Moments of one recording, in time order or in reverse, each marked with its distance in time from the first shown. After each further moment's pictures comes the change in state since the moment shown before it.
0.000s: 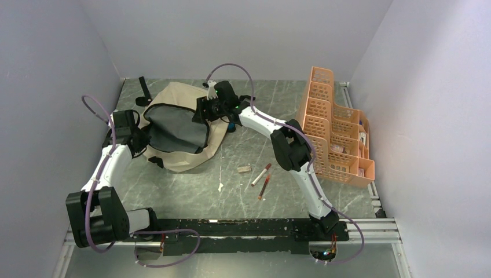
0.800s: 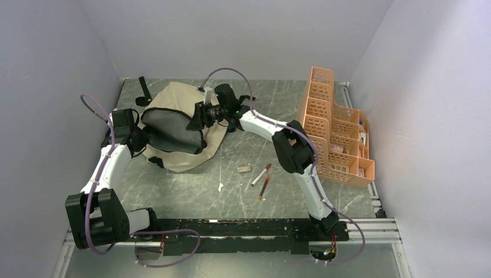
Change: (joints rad) left arm 0.000 -0.016 0.017 -0.021 0.011 0.003; right arm 0.018 -0.056 -0.126 0.158 -0.299 0.102
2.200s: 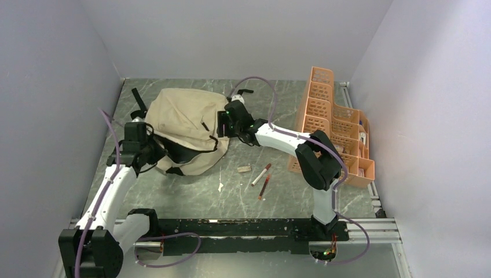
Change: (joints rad) left arm -0.158 -0.257 -0.117 -0.140 0.139 0.000; right arm 0.062 -0.402 -0.474 -0.160 0.837 0.045
